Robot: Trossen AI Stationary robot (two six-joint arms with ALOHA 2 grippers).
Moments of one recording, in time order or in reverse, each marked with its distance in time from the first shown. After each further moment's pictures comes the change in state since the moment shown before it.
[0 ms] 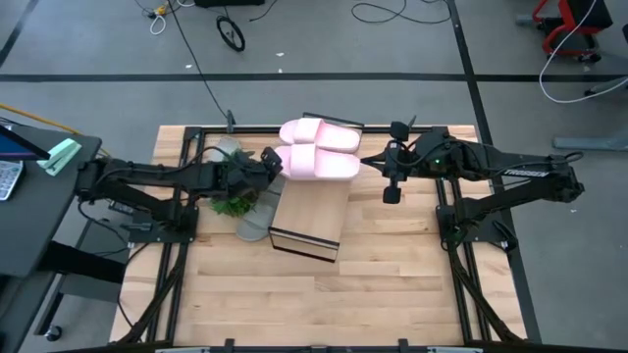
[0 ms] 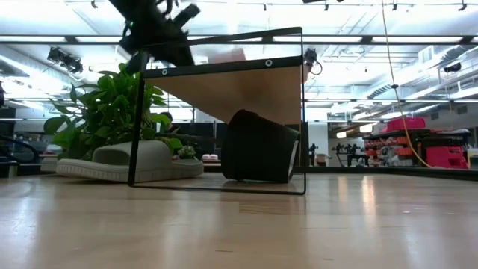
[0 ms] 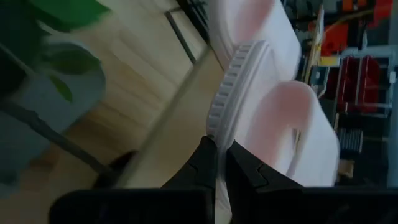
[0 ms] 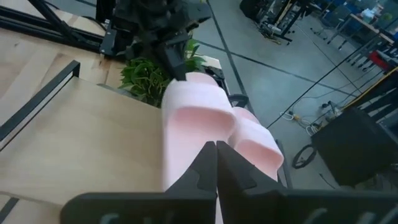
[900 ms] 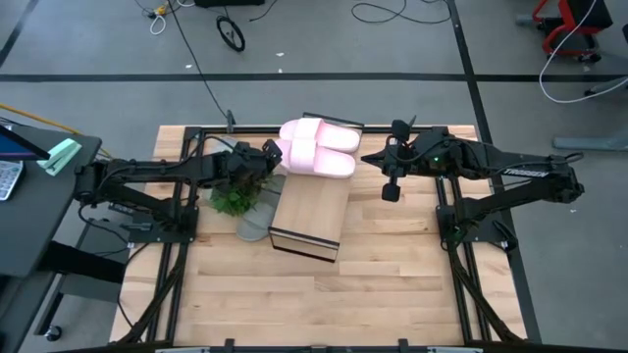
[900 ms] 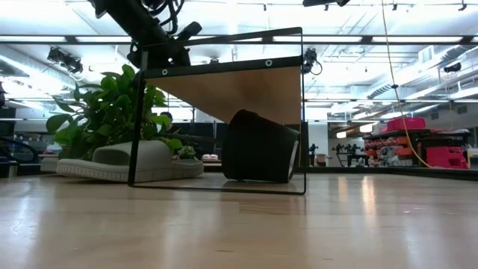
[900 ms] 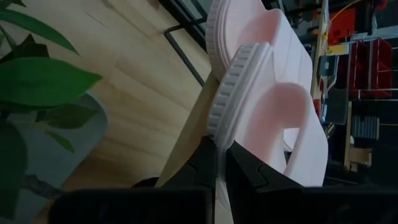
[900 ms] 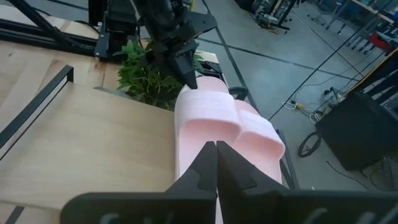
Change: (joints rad) left arm 0.154 0.002 -0.058 0.111 0.127 0.210; right arm -0.022 0.000 0.000 -0.007 -0.001 0.068
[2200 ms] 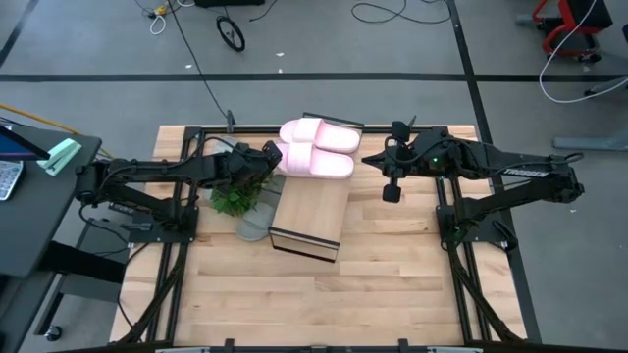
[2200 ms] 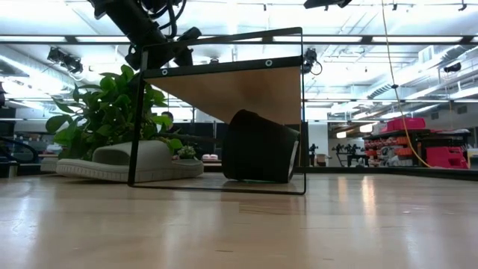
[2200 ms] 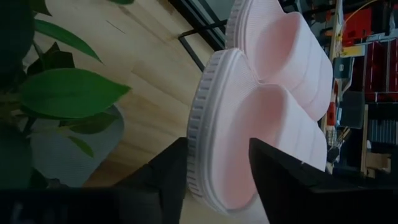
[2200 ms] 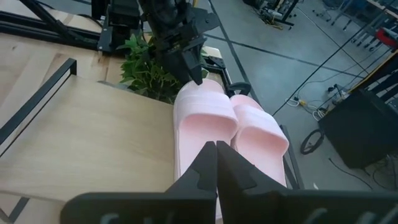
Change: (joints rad) left arm 0.000 0.011 0.000 -0.046 -0.006 -0.008; right arm 0.000 0.000 0.000 -0.023 -0.008 -0.001
